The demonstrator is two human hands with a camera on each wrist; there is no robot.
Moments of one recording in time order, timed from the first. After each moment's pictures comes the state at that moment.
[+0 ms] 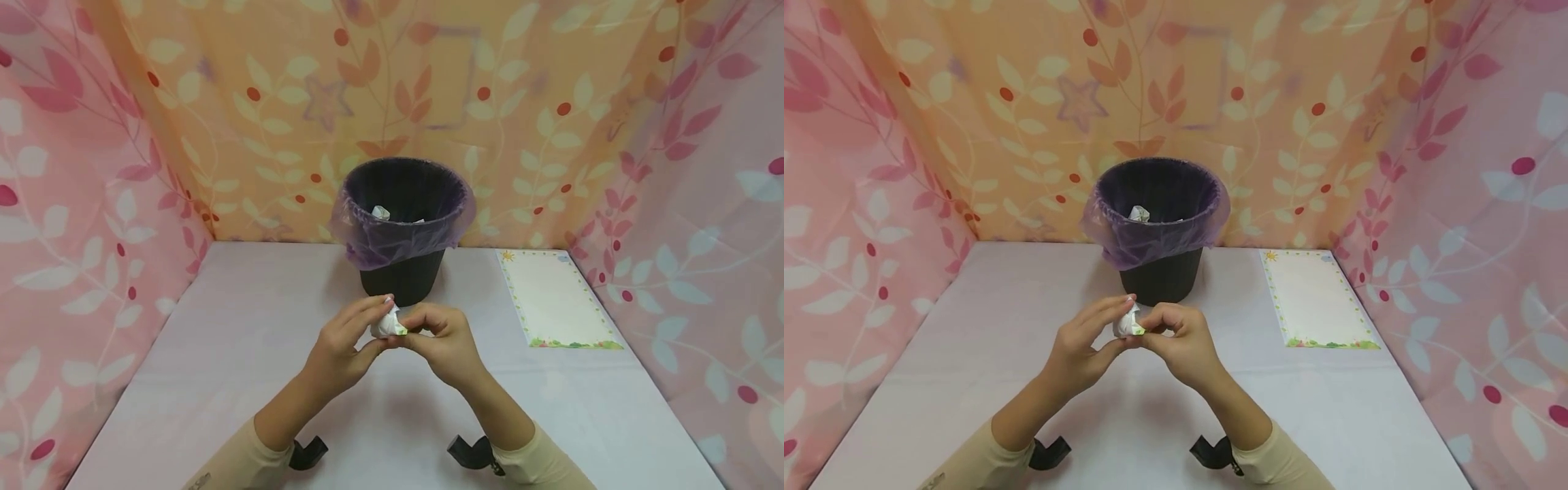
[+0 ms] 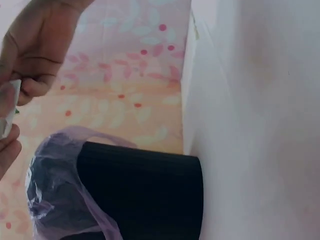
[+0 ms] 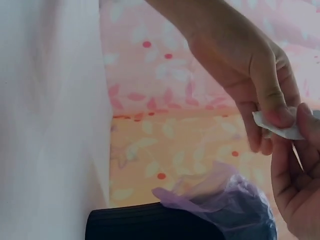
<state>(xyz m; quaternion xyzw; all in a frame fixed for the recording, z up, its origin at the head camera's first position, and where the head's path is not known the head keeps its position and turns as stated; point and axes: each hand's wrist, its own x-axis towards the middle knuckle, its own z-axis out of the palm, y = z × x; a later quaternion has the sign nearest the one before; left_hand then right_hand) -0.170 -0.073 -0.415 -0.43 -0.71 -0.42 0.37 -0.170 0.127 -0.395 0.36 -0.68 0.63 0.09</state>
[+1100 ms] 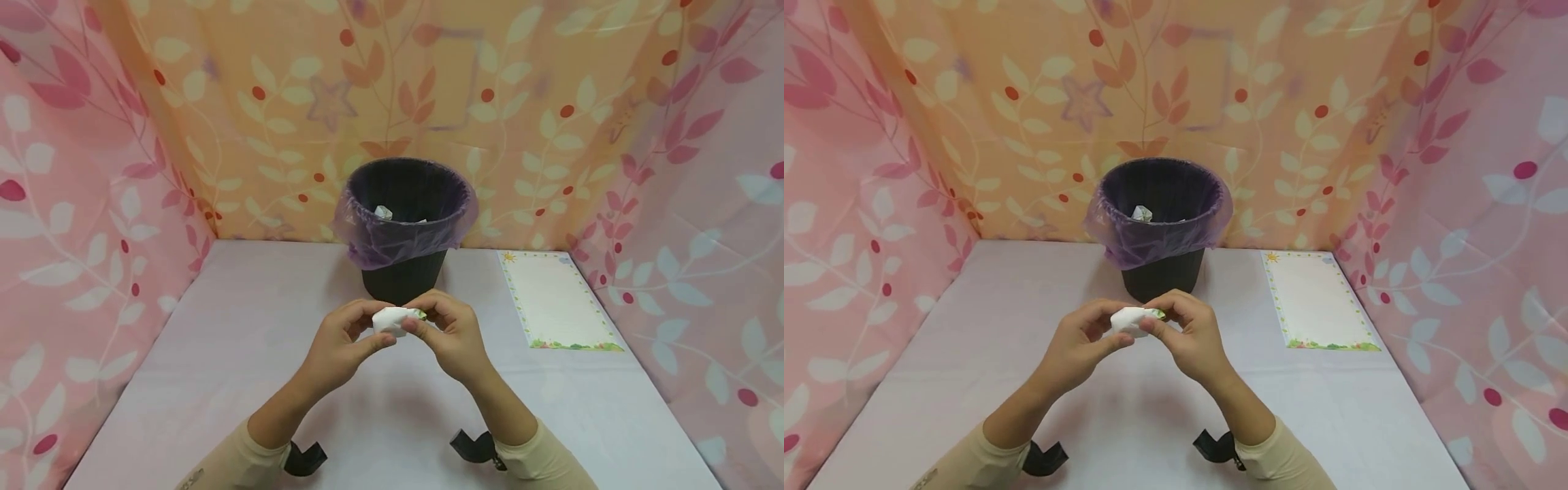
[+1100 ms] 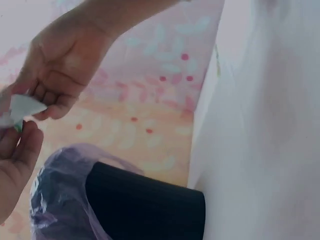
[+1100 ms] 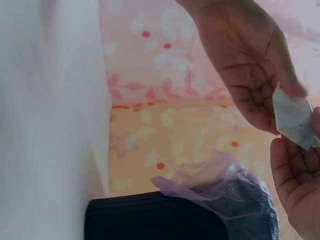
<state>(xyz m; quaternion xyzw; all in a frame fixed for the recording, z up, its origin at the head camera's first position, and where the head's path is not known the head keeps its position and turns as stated) -0.157 -0.082 -0.404 -0.30 -0.72 -0.62 0.11 -0.174 0.131 -0.390 0.35 -0.69 0.62 0.13</state>
